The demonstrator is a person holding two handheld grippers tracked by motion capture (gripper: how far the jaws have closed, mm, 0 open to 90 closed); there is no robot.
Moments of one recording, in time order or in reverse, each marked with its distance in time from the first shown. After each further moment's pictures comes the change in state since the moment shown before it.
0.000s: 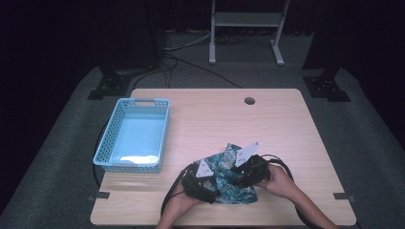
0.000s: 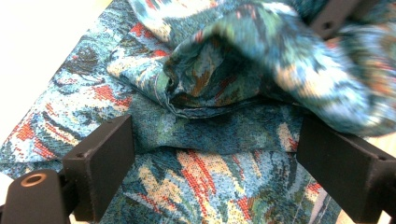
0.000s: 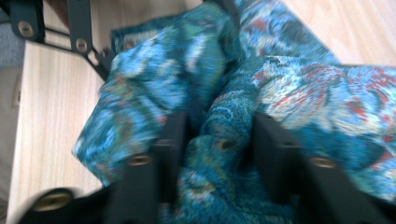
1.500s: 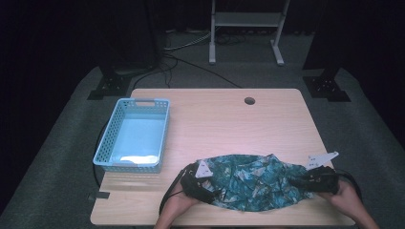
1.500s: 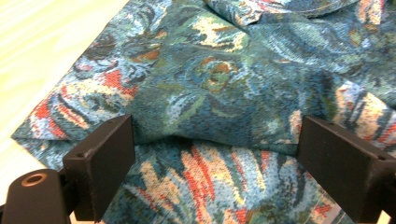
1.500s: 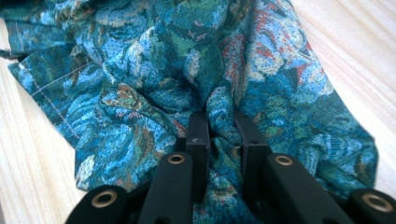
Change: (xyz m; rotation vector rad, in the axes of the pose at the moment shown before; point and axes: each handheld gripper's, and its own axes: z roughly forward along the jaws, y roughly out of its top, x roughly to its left) left arm 0.004 -0.002 -0.003 0.020 0.001 0.035; right arm -0.012 -0.172 -0.100 -0.011 -0.164 0.352
